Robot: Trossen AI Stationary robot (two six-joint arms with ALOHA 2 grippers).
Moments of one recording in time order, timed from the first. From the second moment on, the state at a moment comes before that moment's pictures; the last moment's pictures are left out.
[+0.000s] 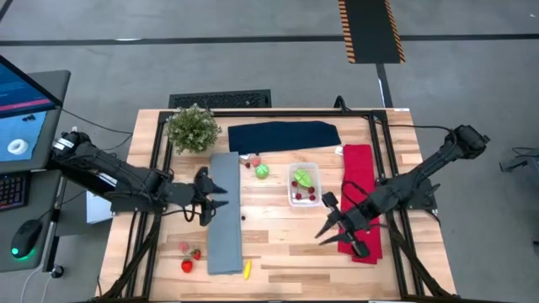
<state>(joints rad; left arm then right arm) -0.37 0.94 0.51 -0.14 -0.35 -0.40 0.57 1.12 0.59 0.55 -0.02 -0.15</state>
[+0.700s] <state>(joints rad) -0.21 1.45 0.58 0.04 0.00 -0.34 0.55 1.12 0.43 0.59 0.13 0.14</state>
